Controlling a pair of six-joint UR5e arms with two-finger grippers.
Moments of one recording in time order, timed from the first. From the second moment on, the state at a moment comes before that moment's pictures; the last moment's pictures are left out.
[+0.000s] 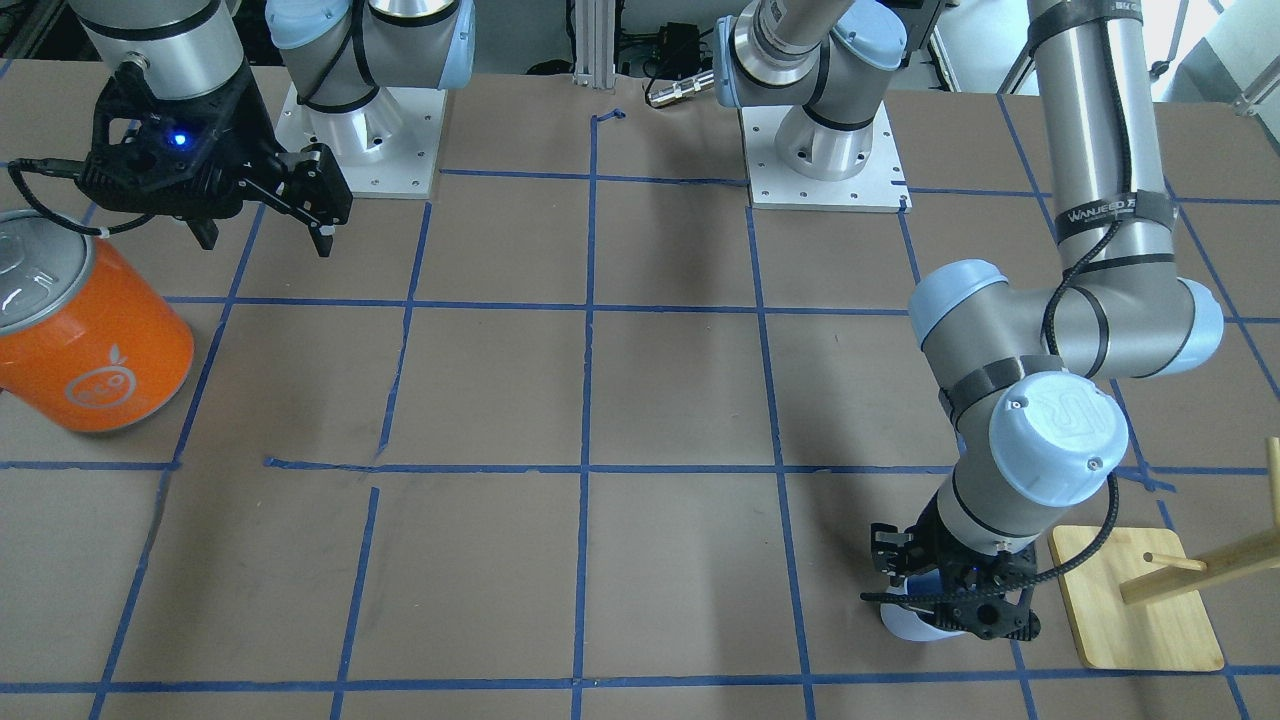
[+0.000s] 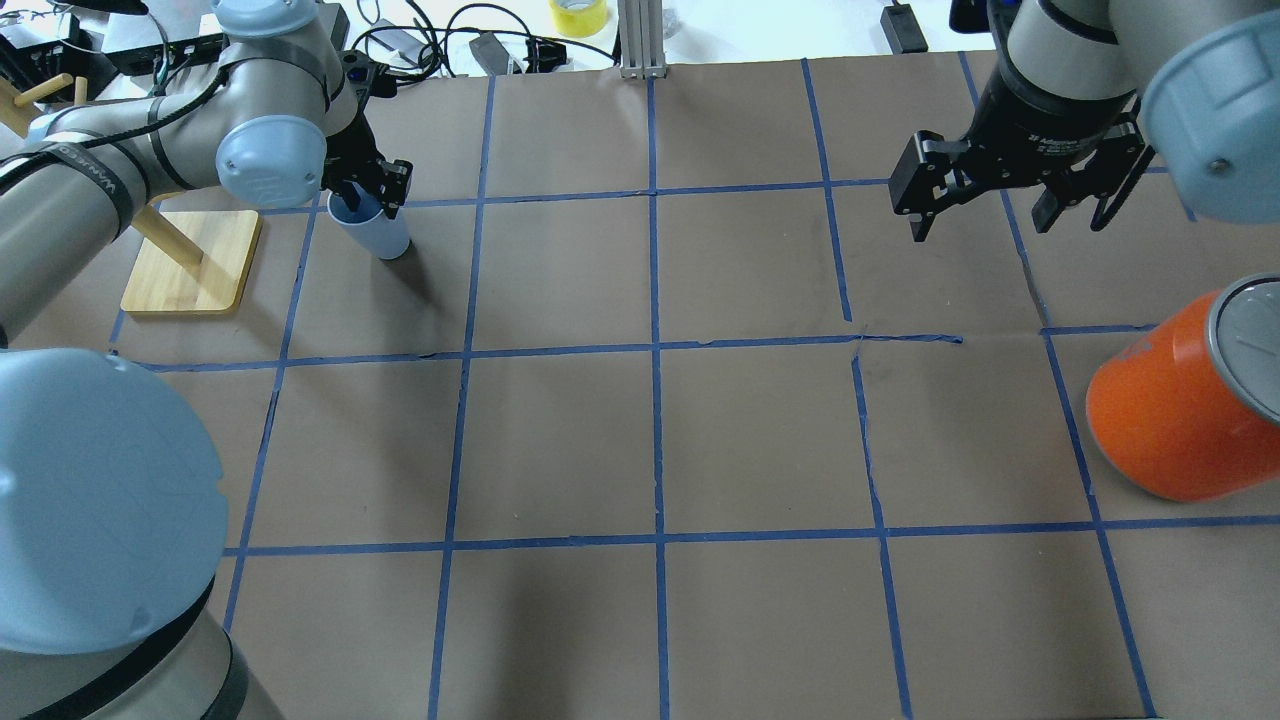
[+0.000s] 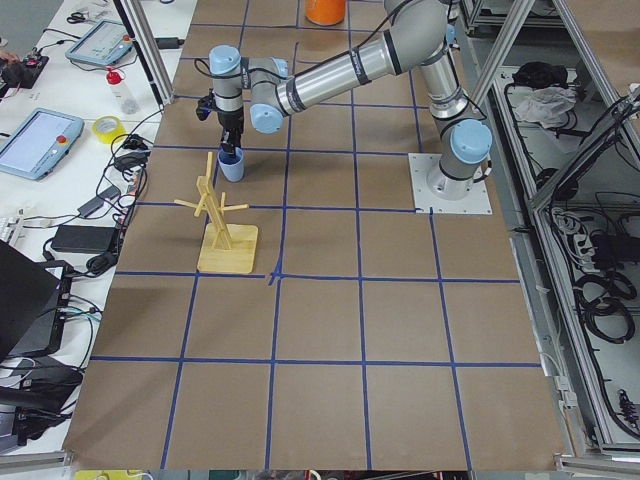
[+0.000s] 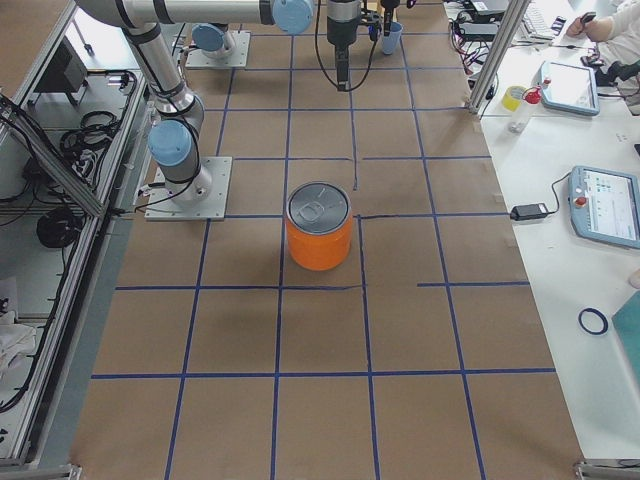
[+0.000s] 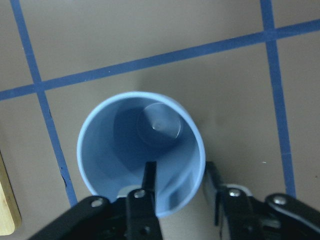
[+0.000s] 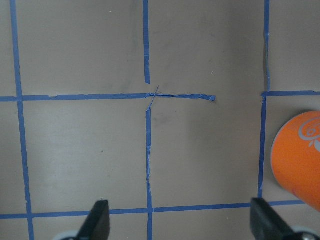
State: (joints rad) left arm -1.47 -2.12 -1.45 -1.04 1.67 0.30; right arm 1.56 -1.61 1.61 -1.61 -1.64 0.00
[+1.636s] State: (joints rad) left arm -1.59 -1.51 -1.63 -1.43 1.61 -0.02; right arm 1.56 -1.61 1.61 -1.61 -1.63 0.00
